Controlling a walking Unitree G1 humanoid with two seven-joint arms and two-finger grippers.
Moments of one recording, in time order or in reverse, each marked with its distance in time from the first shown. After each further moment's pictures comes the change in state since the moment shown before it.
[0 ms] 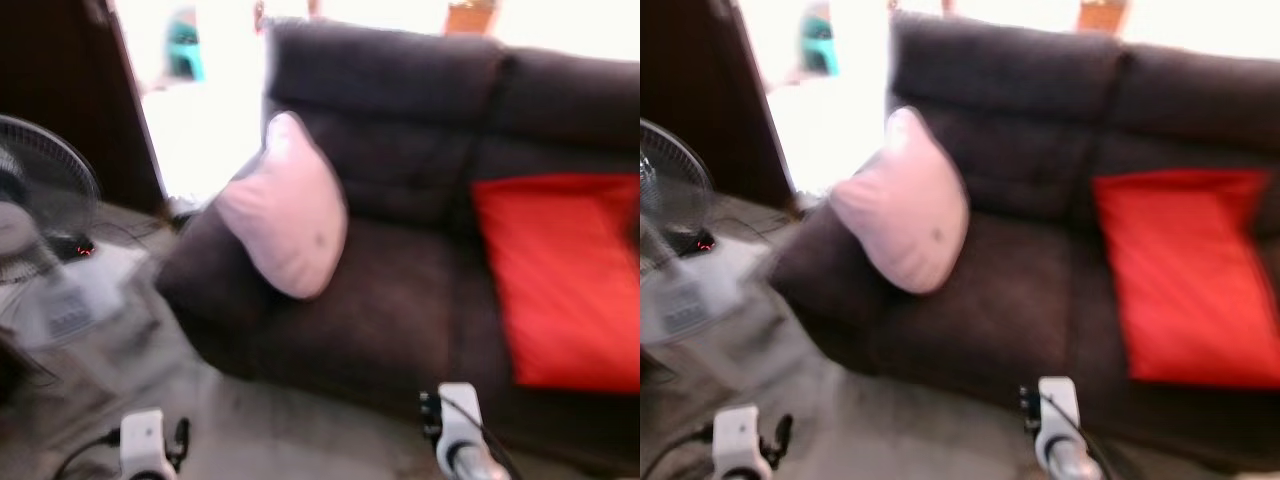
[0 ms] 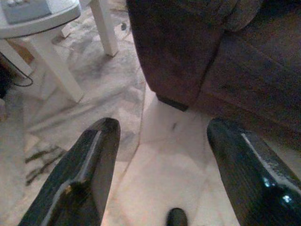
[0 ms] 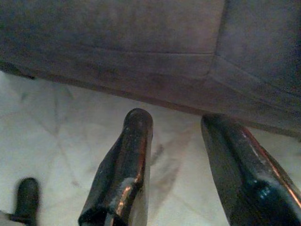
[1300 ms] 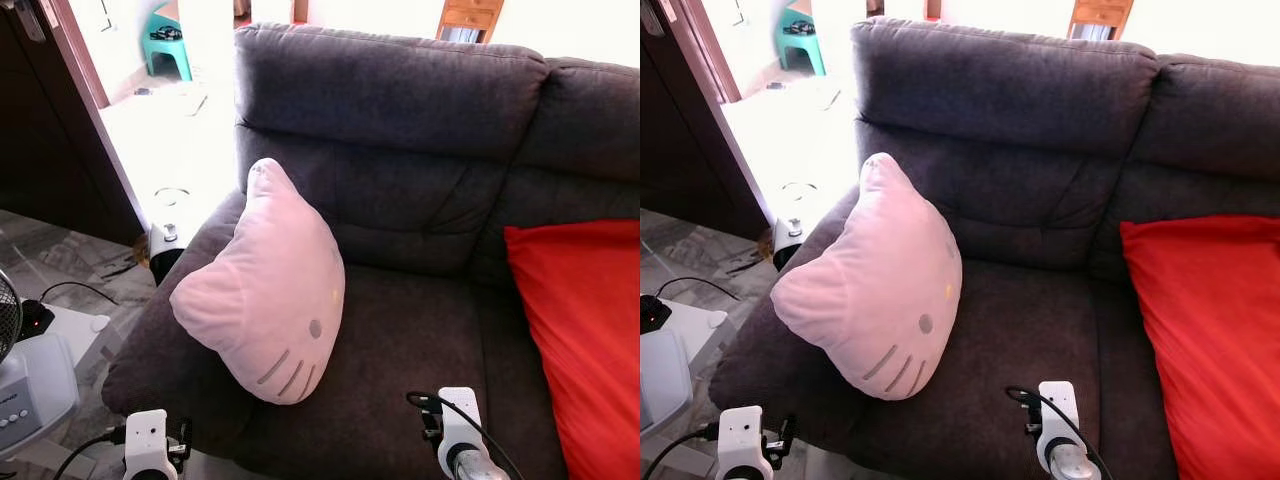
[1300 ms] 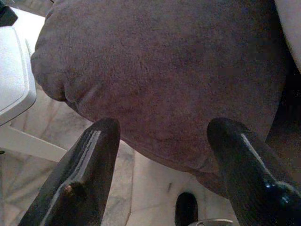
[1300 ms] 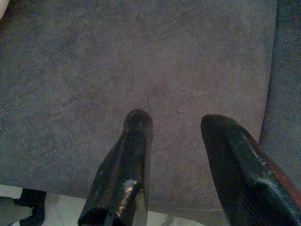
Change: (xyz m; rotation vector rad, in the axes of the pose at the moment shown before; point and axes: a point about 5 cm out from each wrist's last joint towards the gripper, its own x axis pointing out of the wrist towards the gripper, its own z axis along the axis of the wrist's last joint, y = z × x) left arm -0.003 -0.002 -0.003 0.019 0.010 -0.017; right arm -0.001 0.000 -0.002 -0.008 0.004 0.003
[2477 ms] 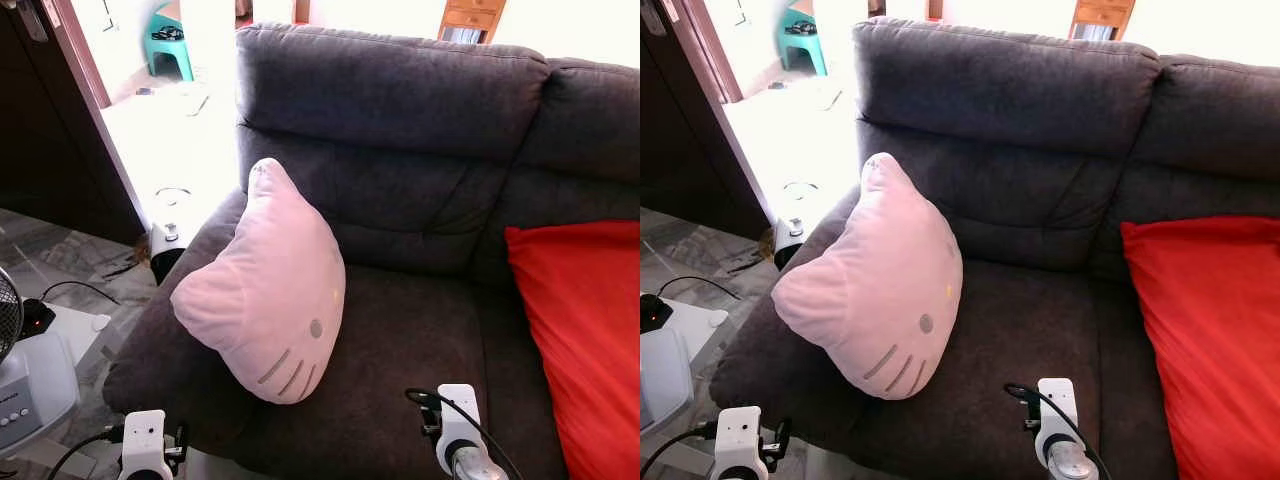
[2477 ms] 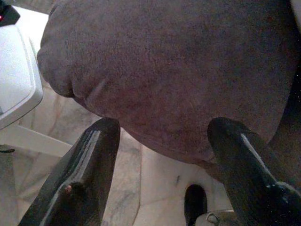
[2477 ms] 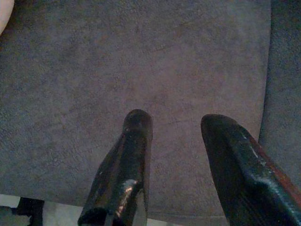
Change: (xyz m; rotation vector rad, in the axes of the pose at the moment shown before) left arm 0.000 0.006 0.001 0.046 0.026 -0.001; right arm 0.001 0.002 0.004 0.005 -0.025 -0.014
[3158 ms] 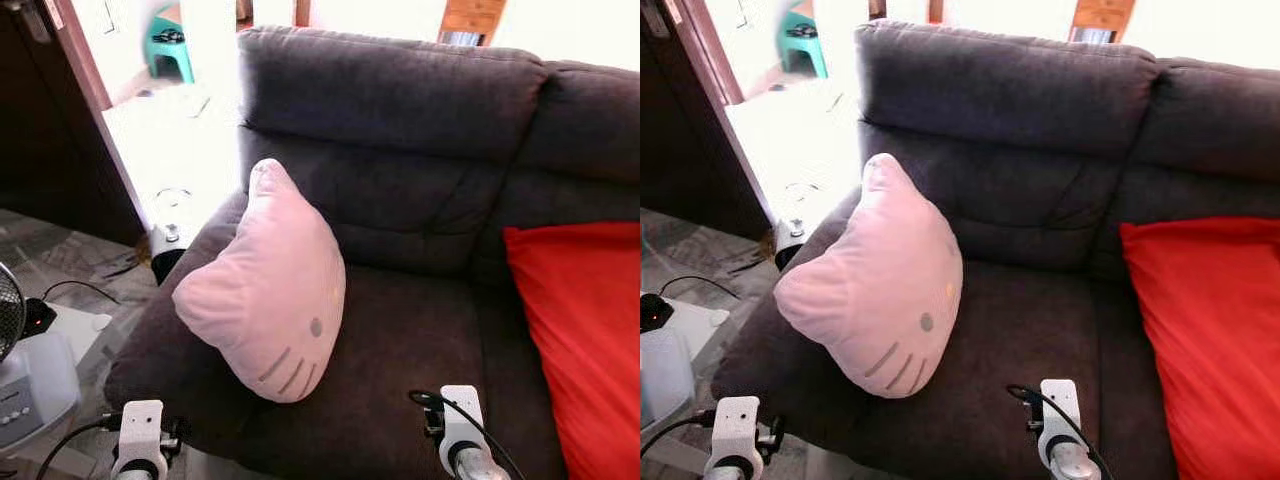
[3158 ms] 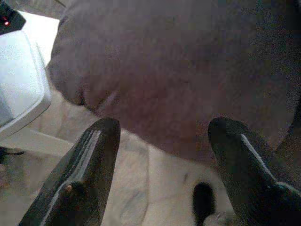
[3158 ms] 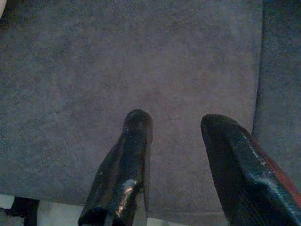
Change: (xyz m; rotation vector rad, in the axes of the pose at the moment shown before) left arm 0.005 0.004 0.013 0.023 0.016 -0.001; right arm -0.001 -0.003 -0.002 -0.004 0.004 -0.020
